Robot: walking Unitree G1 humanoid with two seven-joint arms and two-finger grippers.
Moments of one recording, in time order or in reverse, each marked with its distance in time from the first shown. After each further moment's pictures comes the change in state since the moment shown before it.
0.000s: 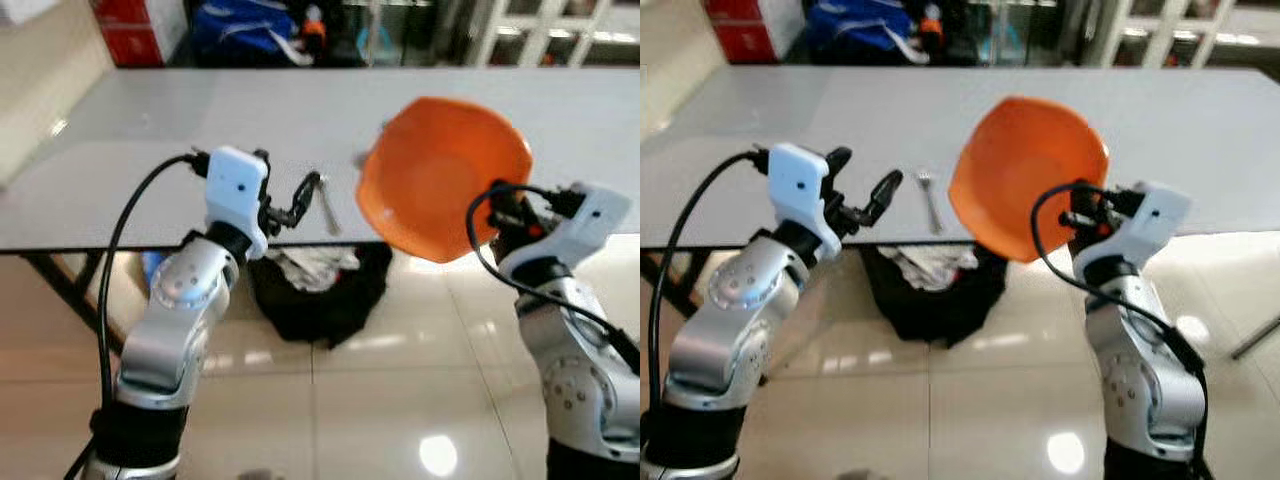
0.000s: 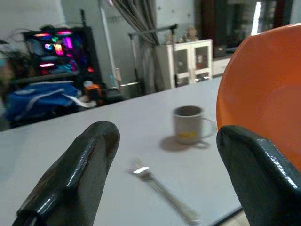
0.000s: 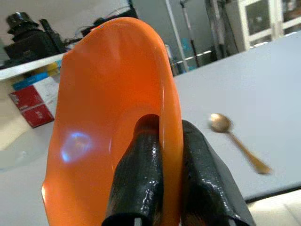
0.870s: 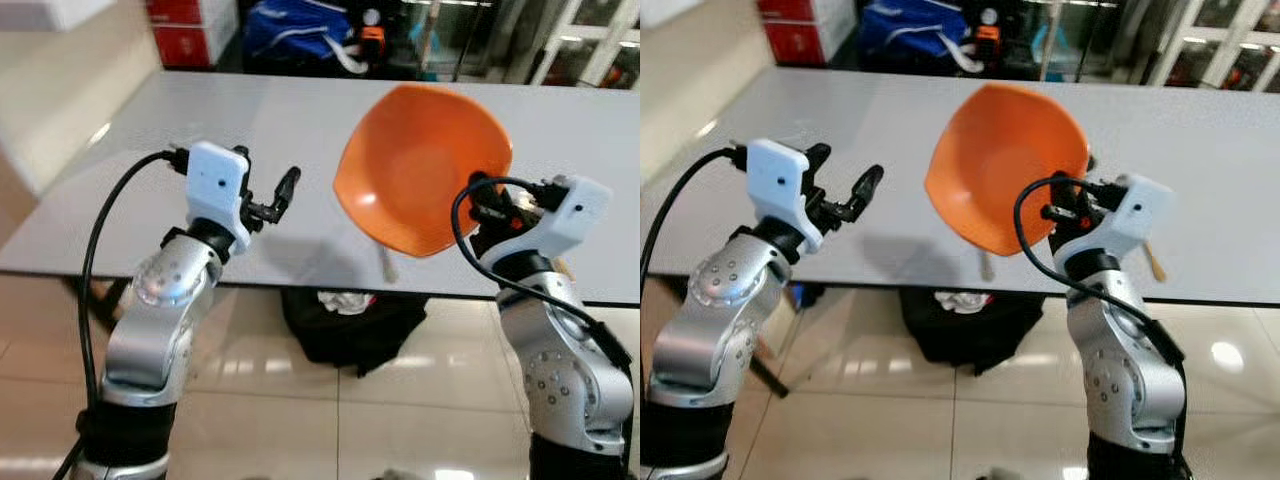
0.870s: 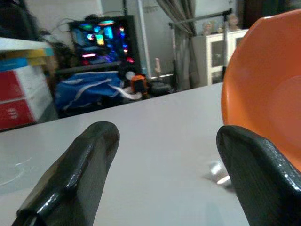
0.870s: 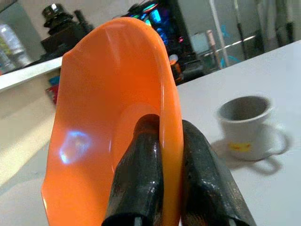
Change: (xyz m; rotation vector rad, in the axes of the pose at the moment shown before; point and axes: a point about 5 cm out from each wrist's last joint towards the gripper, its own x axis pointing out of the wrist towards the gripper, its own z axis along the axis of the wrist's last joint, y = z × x) left arm -0.002 0.006 -0.002 -0.007 0.016 0.024; right arm 0.003 0.009 0.000 0.047 -0.011 0.035
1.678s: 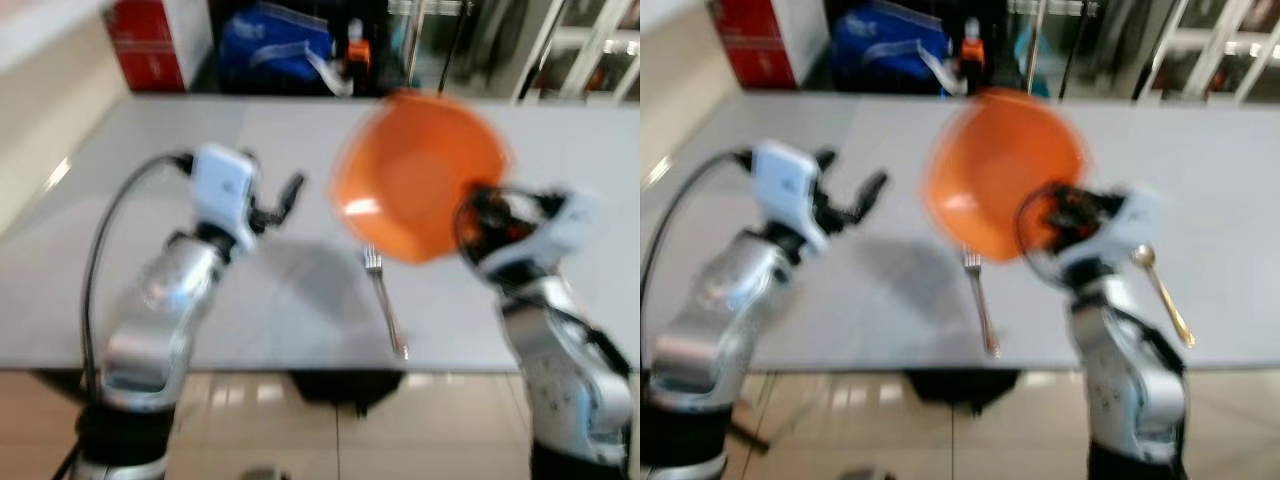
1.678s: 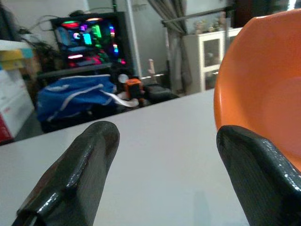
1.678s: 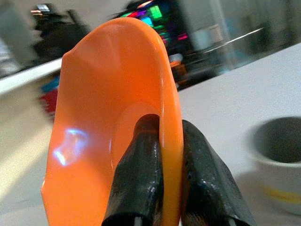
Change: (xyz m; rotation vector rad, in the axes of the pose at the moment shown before) left arm -0.002 0.005 0.002 0.019 0.001 0.001; right arm -0.003 0.010 -0.008 0.066 0.038 0.078
